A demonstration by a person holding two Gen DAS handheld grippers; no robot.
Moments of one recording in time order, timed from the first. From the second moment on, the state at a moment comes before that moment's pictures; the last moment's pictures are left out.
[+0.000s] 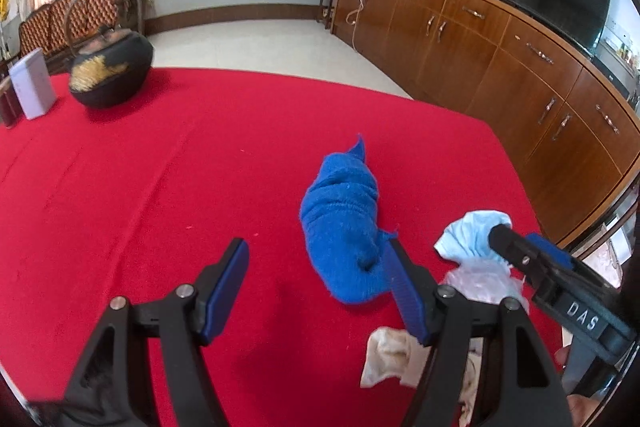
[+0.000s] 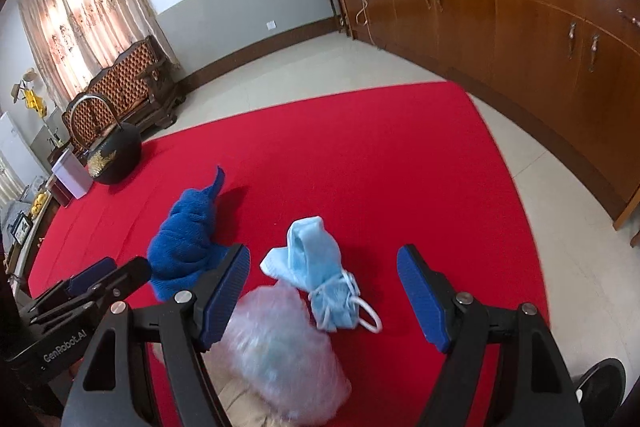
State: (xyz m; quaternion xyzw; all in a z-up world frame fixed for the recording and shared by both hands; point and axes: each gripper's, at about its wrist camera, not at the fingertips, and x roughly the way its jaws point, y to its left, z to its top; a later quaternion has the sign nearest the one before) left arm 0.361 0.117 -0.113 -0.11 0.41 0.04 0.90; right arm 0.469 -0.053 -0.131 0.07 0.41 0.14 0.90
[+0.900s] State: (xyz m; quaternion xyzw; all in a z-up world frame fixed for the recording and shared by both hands) left arm 0.327 0.118 -0.104 -0.11 0.40 0.01 0.91; right arm 0.445 -0.074 -0.107 0.07 0.36 0.14 0.92
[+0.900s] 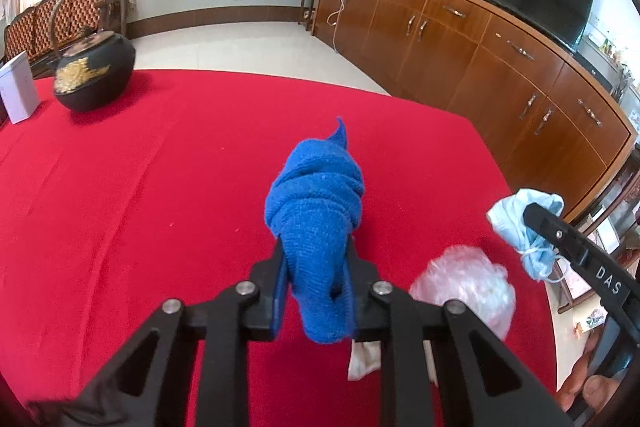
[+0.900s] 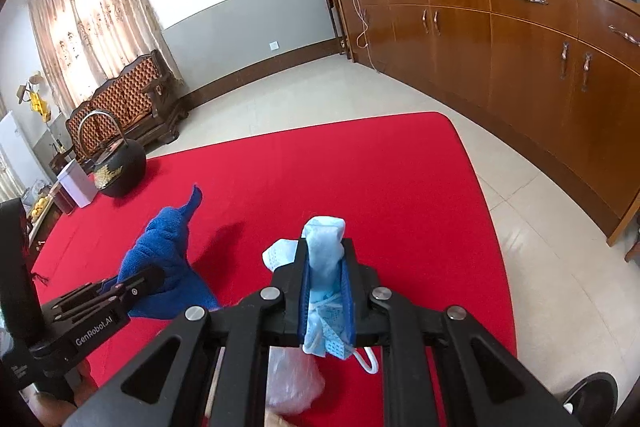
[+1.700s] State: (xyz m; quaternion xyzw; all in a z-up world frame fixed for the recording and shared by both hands) left arm 0.227 0.100 -0.065 -0.11 0.37 -0.02 0.92; right arm 0.306 -0.121 -0.084 0.10 0.36 0.13 0.92
